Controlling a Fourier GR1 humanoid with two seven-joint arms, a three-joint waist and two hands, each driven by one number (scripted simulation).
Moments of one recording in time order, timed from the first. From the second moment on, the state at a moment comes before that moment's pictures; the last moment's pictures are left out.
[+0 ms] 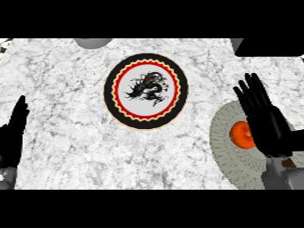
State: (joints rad) left arm -0.03 0.51 -0.14 -1.37 0.16 0.40 -0.01; right arm -0.12 -0.24 0.13 -1.63 -0.45 -0.11 0.00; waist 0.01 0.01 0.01
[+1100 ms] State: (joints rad) left arm -0.18 0.40 -0.15 -1.36 0.26 0.20 0.10; right arm -0.03 -0.54 -0.05 -1.11 -0.06 0.12 -0.68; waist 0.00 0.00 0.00
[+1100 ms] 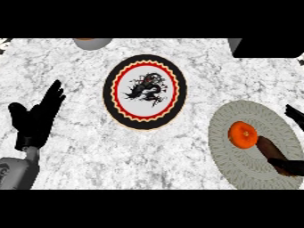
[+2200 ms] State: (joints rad) left arm -0.18 0.35 -0.08 -1.40 0.20 0.14 0.16; right arm -0.06 -0.62 0.09 -1.35 0.31 0.18 -0.20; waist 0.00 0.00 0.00
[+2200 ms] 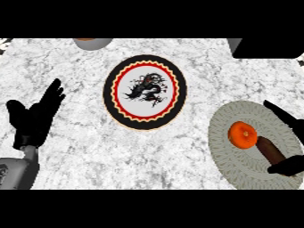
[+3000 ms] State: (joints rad) left arm -0.18 0.29 0.00 -1.38 0.13 0.07 0.15; right arm -0.18 -0.50 0.12 -1.30 0.53 0.30 -0.04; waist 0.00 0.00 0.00
